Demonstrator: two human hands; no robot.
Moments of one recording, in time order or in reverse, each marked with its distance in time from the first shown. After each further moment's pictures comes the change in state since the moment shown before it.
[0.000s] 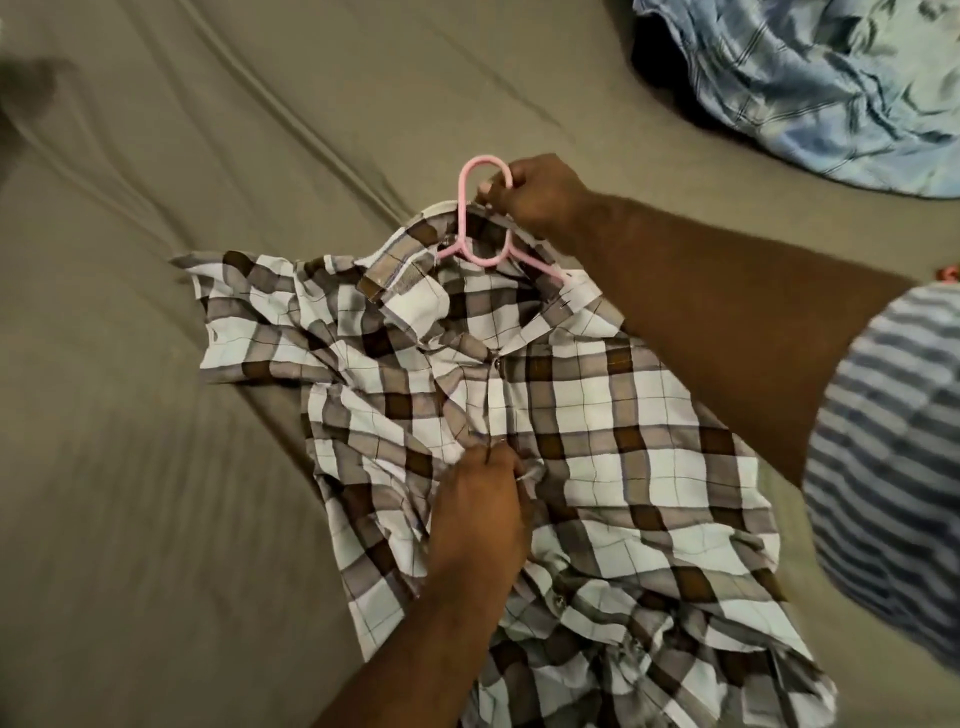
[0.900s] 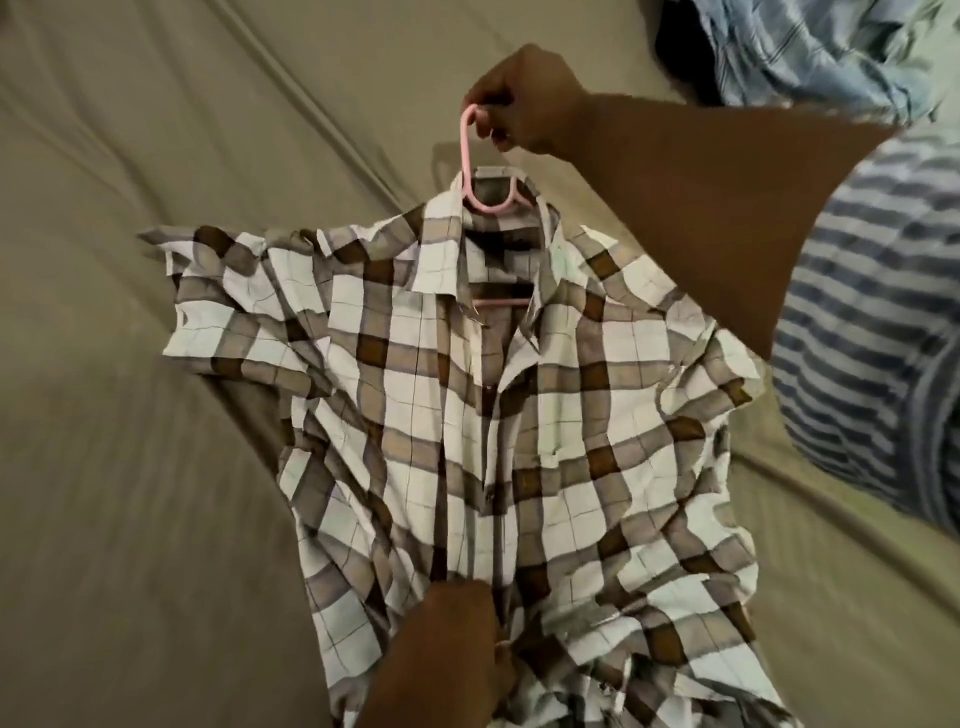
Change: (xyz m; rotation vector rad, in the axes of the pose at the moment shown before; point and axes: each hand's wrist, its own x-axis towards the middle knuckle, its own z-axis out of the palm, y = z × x) left_hand -0.060 -0.014 -0.006 0.019 -0.563 -0.117; right_hand 0.078 -0.025 -0.015 -0.361 -0.076 -0.313
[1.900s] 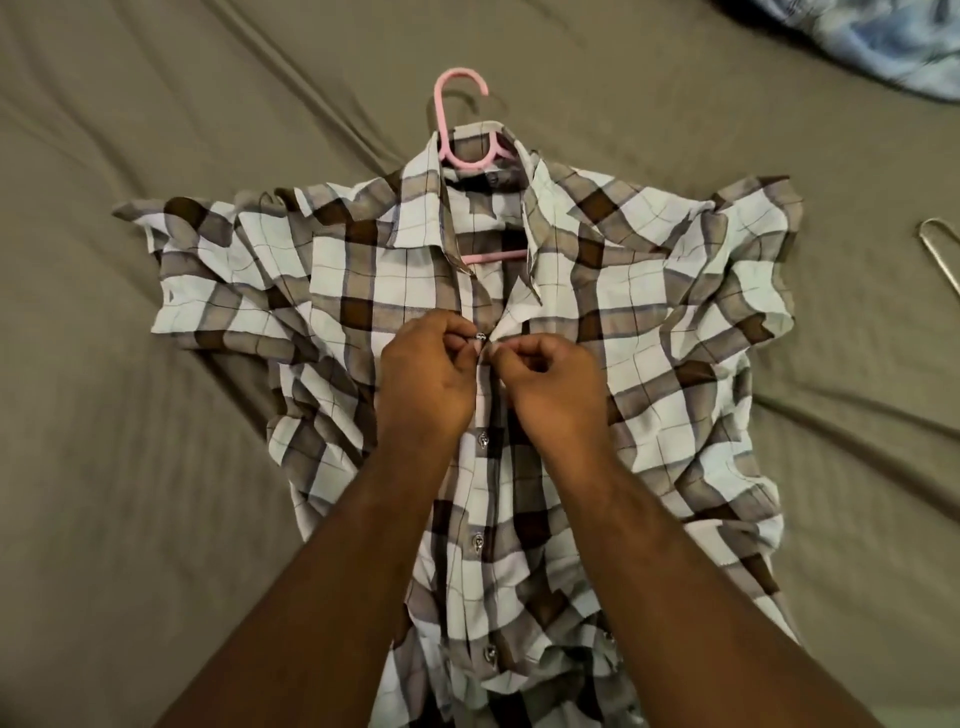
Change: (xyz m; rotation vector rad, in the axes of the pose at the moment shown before) left_hand 0.122 0.010 -0.078 -0.455 0.809 0.151; right_hand -0.275 -0.034 0.128 0.786 0.231 0.705
